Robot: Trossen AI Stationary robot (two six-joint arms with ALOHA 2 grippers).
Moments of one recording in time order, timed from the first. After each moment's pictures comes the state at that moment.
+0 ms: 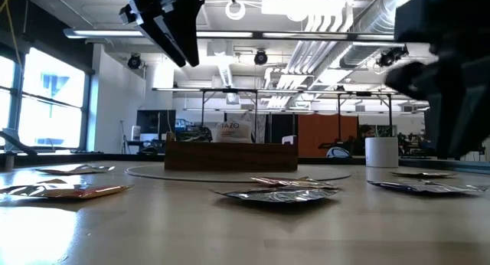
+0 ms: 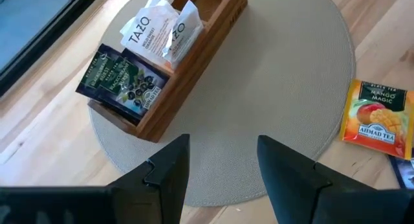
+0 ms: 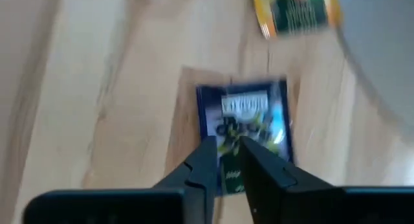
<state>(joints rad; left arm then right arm) -0.39 1.72 1.45 -1.09 -0.69 -0.99 0.58 1.56 0.84 -0.49 0.23 0.44</state>
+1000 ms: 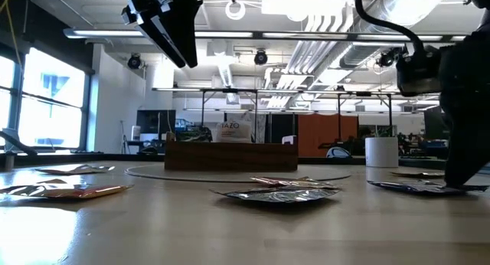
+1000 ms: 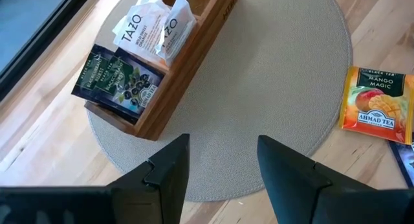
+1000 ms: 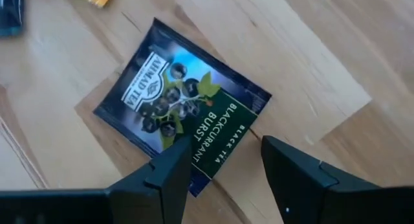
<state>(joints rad) -0.39 1.72 1.45 -1.09 -0.66 -0.94 0.58 1.56 0.70 -0.42 0.27 1.30</state>
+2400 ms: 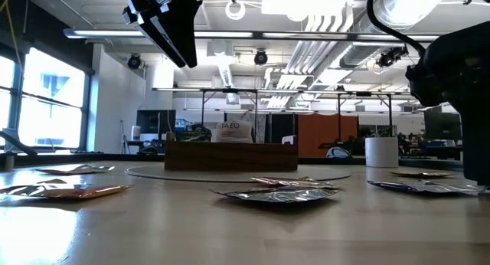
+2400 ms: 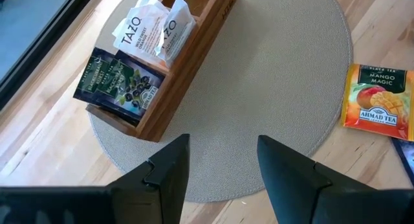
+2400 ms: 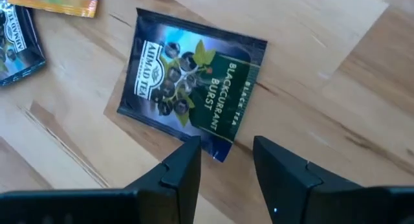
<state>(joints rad) -0.39 1.72 1.45 -1.09 -0.67 -0.92 0.60 1.50 0.65 -0.35 0.17 1.62</state>
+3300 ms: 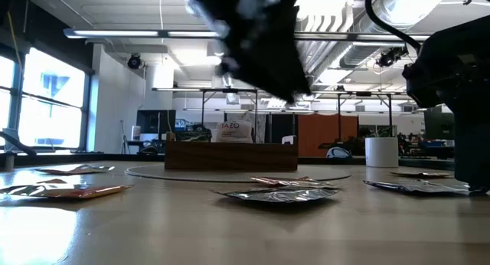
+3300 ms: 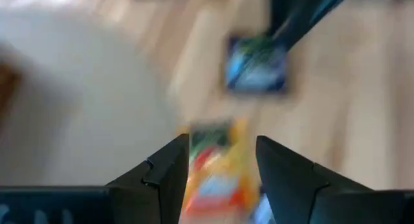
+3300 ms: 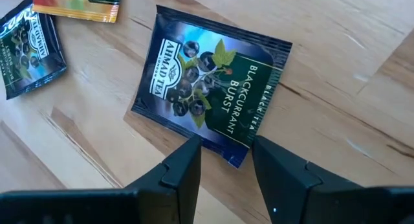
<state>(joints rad) -0.35 1.96 1.45 -0.34 -0.39 -0.47 0.60 1.55 0.65 -0.26 0.20 1.64</state>
